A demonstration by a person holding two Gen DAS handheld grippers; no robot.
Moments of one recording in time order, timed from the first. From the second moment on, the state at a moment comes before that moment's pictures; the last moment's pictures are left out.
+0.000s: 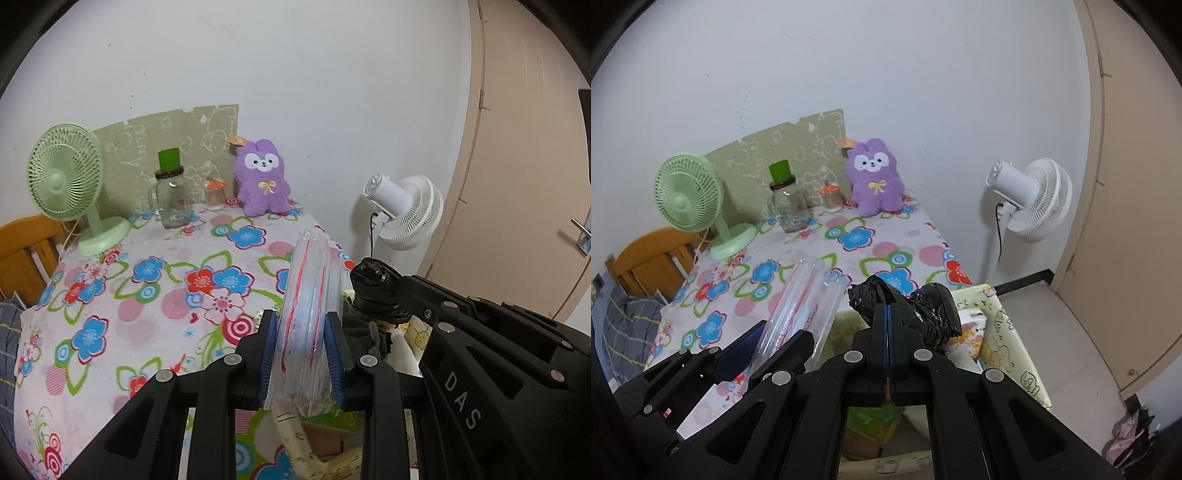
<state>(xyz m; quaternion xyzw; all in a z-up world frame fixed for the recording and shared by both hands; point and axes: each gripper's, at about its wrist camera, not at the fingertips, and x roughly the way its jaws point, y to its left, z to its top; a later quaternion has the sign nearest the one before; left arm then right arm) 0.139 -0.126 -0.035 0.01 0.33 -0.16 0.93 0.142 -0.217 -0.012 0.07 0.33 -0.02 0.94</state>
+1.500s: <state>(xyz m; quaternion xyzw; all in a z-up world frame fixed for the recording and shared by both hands) 0.132 -0.161 -0.072 0.06 0.38 -0.15 0.91 0.140 -0.253 -0.062 0.11 0.39 0.02 0.91</state>
